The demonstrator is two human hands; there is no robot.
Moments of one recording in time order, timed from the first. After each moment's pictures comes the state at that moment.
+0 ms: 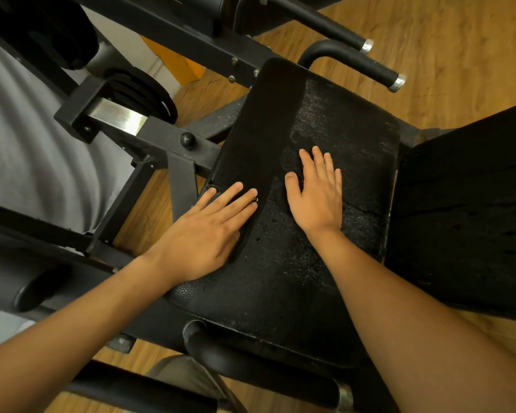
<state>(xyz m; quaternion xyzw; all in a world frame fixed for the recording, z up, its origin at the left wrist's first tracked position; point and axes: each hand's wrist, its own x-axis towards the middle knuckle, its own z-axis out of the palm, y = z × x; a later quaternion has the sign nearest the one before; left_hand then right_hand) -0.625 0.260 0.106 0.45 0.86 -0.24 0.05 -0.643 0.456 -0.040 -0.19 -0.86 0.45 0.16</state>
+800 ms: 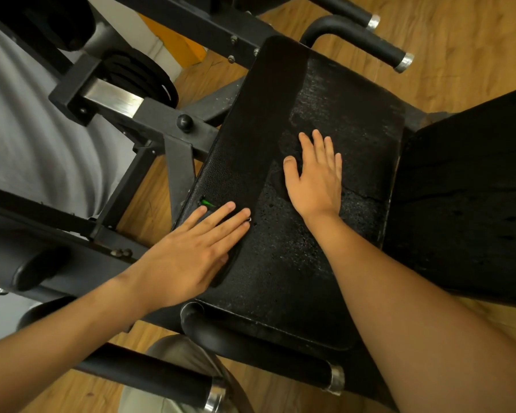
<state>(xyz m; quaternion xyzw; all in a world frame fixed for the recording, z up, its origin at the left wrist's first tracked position) -0.582 0.231 0.106 0.47 0.84 -0.27 0.07 -0.642 0.456 -0.041 -0.19 -0.86 0.45 0.15</state>
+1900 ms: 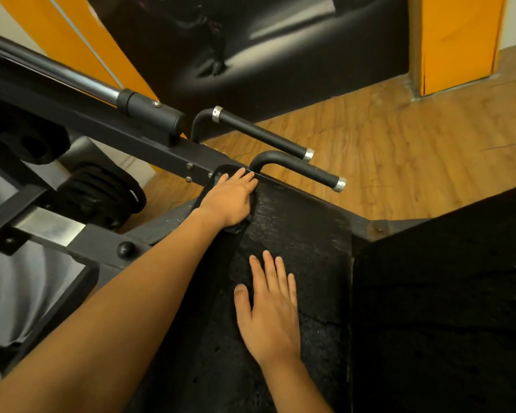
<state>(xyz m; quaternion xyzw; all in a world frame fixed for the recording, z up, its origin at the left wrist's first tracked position) -0.848 0.471 0.082 0.37 0.91 -0.18 -0.02 -0.640 0.465 -0.043 -0.15 -0.86 0.48 0.12</state>
